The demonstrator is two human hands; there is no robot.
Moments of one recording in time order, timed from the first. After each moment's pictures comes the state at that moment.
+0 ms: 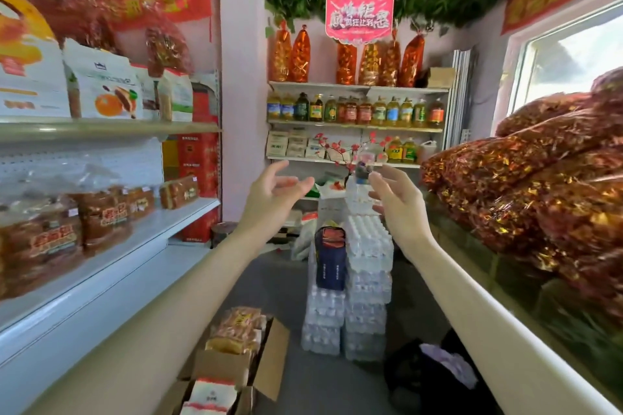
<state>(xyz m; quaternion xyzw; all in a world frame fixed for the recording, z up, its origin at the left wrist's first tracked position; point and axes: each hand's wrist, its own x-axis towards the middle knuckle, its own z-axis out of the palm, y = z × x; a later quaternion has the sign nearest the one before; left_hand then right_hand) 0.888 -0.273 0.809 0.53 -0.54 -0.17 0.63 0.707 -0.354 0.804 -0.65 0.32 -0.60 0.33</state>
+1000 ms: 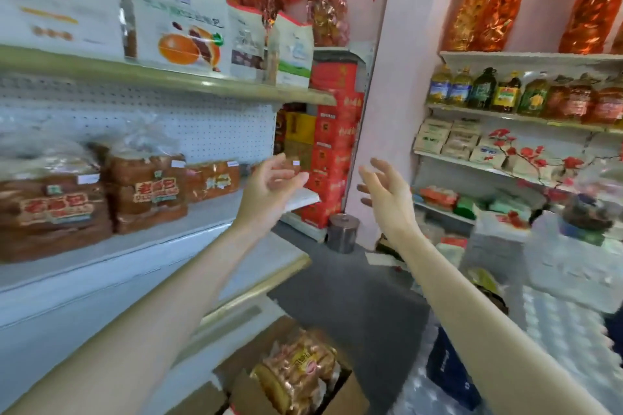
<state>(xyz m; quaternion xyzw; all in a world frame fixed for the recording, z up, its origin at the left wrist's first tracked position) 1.126 -0.686 0.744 0.65 -0.32 0.01 0.69 1.024 -0.840 0.756 -0.76 0.16 -0.41 0.48</state>
